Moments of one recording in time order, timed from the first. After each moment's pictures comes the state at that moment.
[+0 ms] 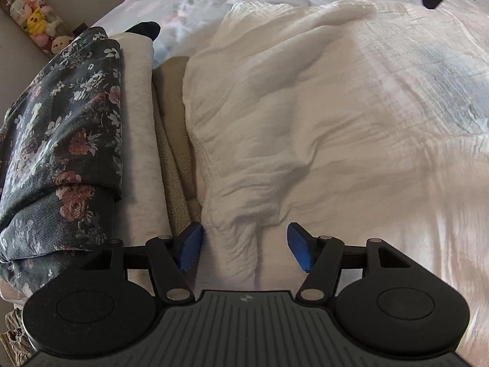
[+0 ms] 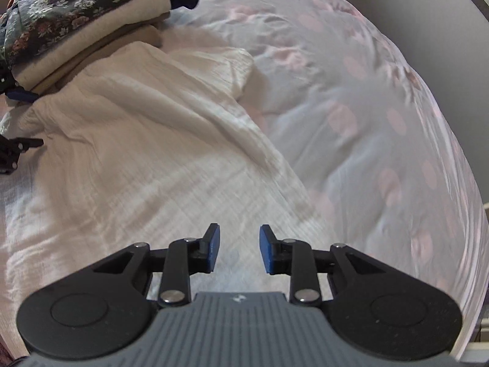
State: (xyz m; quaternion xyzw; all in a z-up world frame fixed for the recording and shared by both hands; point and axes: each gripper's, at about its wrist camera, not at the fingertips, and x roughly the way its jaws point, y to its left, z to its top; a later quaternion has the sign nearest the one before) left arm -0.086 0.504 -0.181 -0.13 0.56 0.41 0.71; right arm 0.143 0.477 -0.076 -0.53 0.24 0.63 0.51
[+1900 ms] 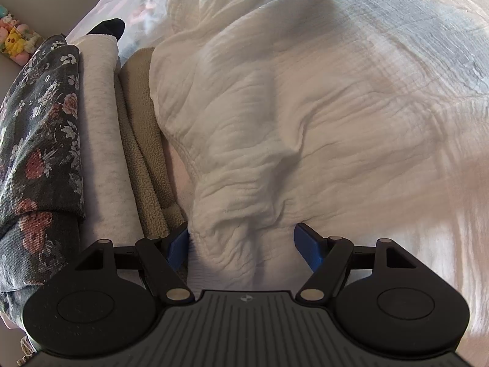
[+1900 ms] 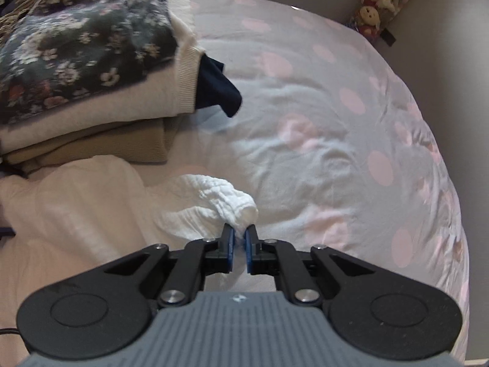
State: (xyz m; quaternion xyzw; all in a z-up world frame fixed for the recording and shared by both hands) left arm -0.060 0.506 -0.204 -0.09 0.61 0.38 0.69; right arm 0.086 0.623 -0.063 -0.54 0.07 0.75 0.38
